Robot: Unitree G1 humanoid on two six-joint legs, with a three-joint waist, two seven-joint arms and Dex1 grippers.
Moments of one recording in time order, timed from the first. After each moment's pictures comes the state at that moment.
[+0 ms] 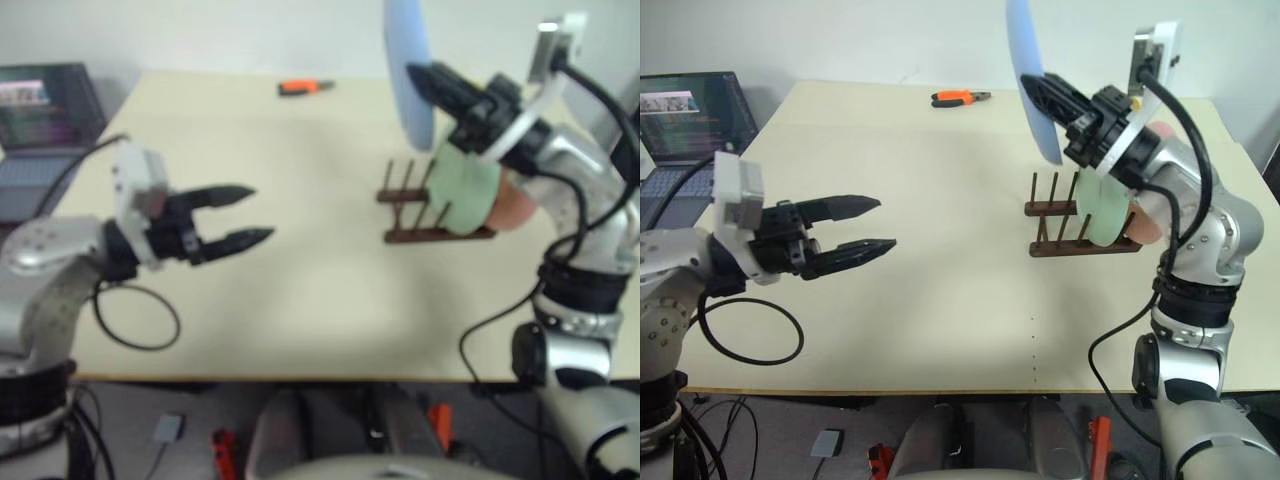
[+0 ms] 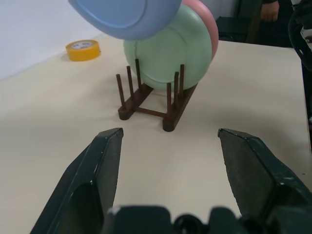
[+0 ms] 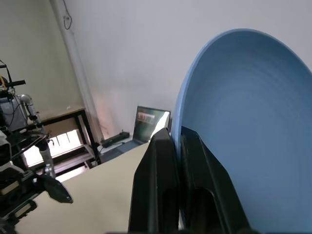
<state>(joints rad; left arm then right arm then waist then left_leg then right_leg) -0.33 0.87 0.26 -0.40 -0.73 0.65 -0.99 -0.82 -0.37 -0.29 -0.20 0.82 0.90 0.54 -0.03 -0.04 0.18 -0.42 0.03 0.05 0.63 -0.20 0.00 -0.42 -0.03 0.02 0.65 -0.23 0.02</state>
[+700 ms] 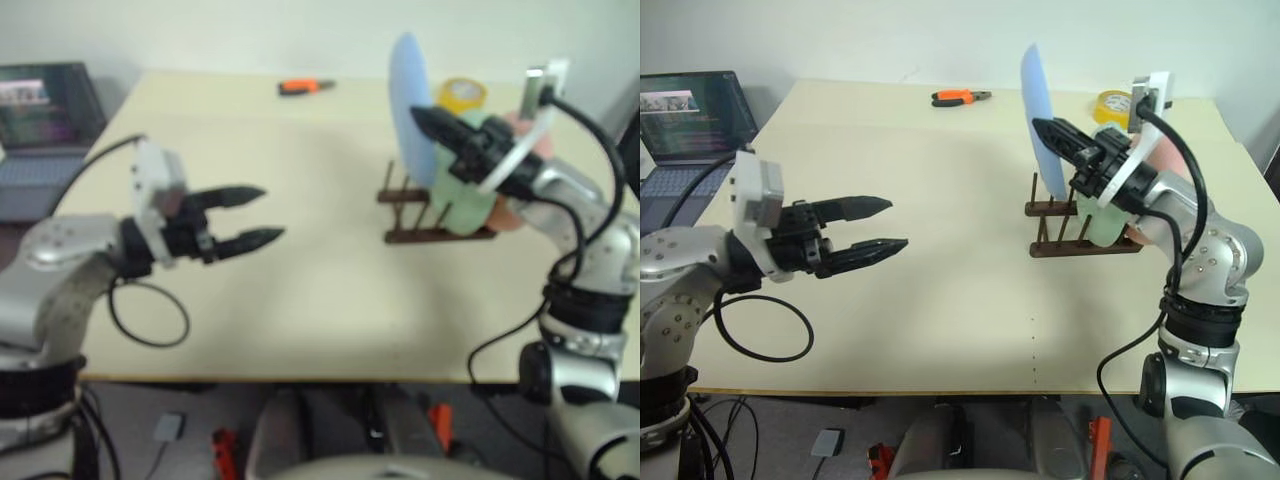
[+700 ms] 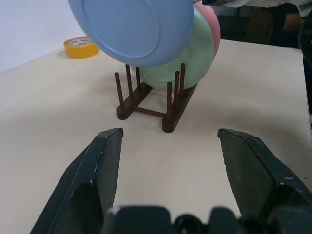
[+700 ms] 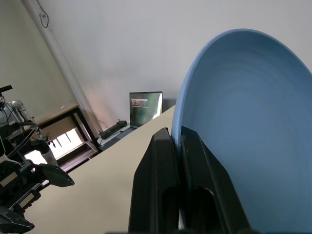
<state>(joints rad) -0.35 0.86 0.23 -0.40 -0.73 0.67 -0.95 -0.73 -0.39 -0.28 -0.20 0.89 0.92 0.45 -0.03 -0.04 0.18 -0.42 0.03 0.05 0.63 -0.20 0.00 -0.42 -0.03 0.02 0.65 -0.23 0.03</state>
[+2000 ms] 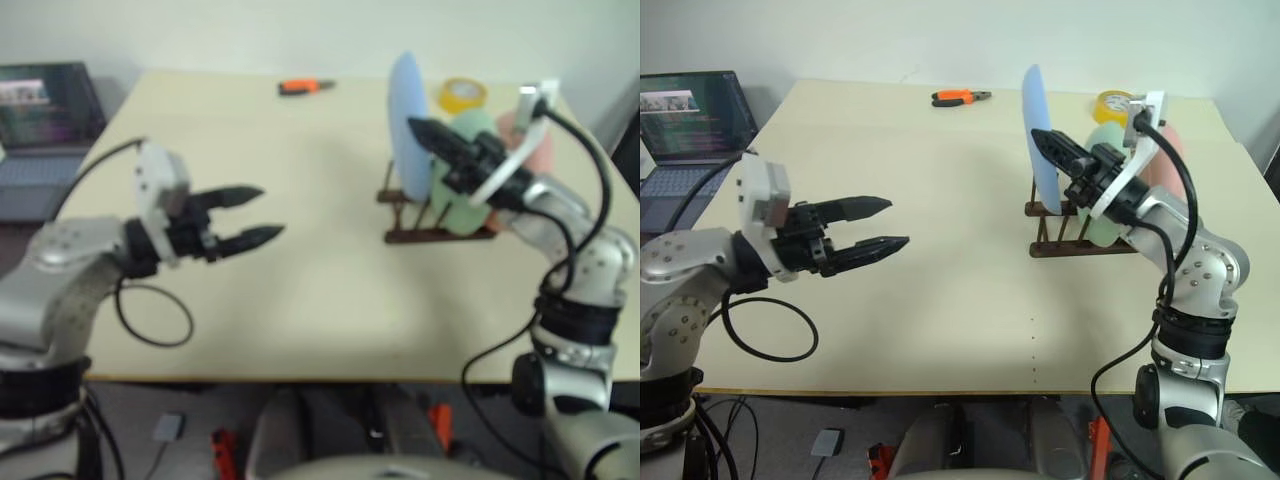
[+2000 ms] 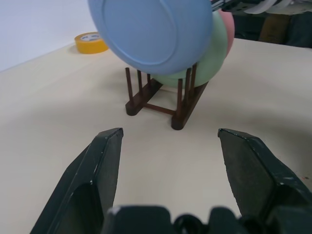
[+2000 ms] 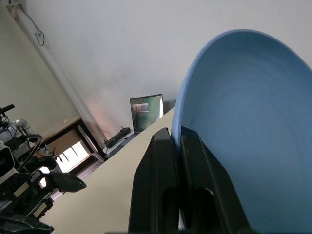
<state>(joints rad) -0.35 0.84 0.21 -0.39 -0.70 0.67 -0.91 -0.65 -0.35 -0.29 -0.24 0.99 0.92 0.34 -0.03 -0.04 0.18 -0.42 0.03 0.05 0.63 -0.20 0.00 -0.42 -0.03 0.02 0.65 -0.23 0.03</state>
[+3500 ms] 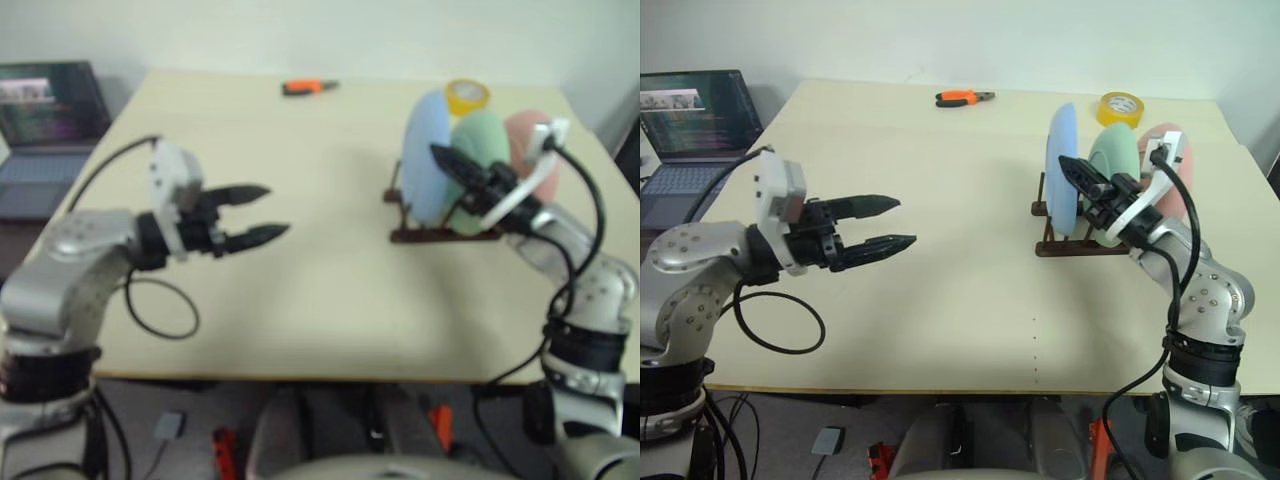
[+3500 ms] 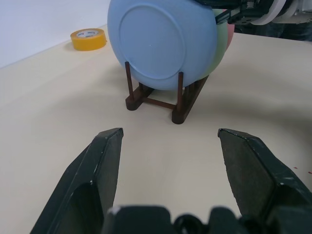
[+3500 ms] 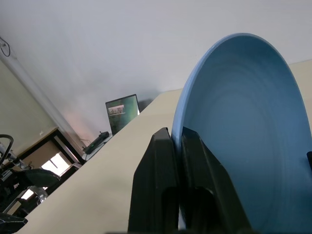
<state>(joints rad) -0.40 0.83 0.16 -0.33 -0.65 0.65 -0.95 -0.52 -0.38 -0.31 -0.25 0.99 0.84 0.29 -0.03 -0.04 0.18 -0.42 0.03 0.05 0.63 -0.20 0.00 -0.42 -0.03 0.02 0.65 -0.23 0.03</state>
